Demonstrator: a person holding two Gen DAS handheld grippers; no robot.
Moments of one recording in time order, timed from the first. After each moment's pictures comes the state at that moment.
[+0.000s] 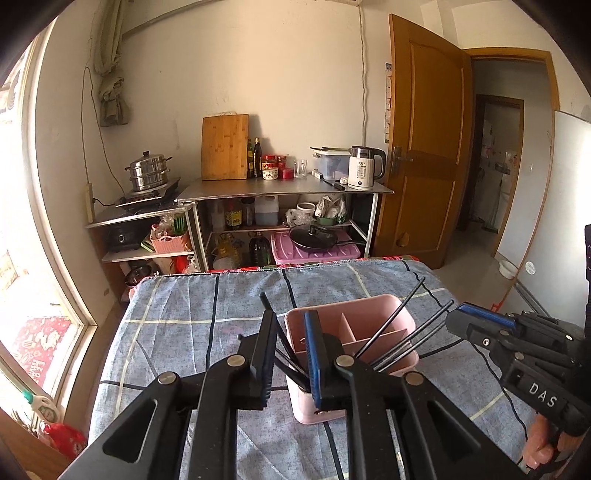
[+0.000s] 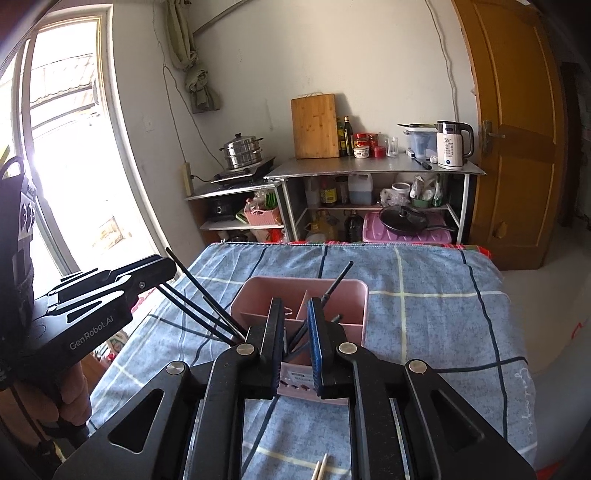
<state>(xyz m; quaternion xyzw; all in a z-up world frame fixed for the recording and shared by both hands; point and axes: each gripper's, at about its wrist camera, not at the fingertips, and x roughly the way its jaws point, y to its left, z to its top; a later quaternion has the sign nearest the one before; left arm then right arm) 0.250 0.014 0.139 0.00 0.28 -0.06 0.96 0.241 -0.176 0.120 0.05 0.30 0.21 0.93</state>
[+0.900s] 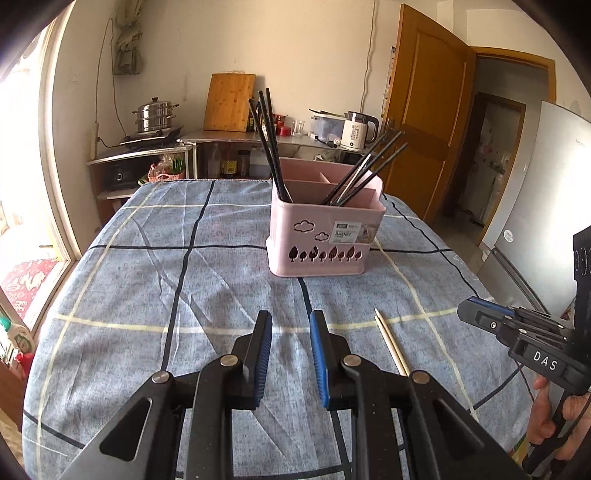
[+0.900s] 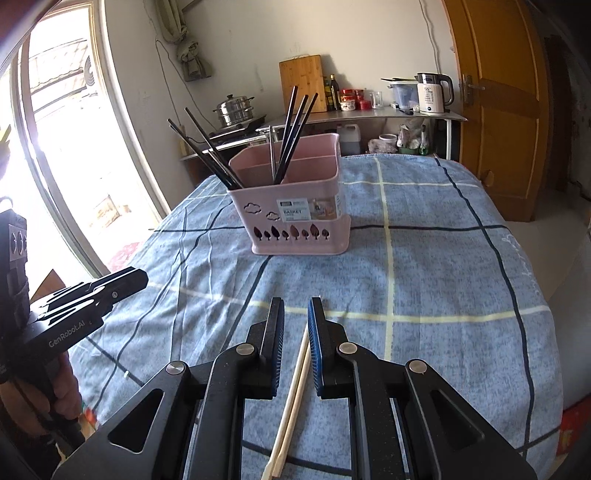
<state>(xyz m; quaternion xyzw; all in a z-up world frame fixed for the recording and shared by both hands) 0.108 0.016 0.025 -0.05 0.34 -0.07 0.94 0.118 -0.213 0.024 0.05 0.36 0.20 0.91</state>
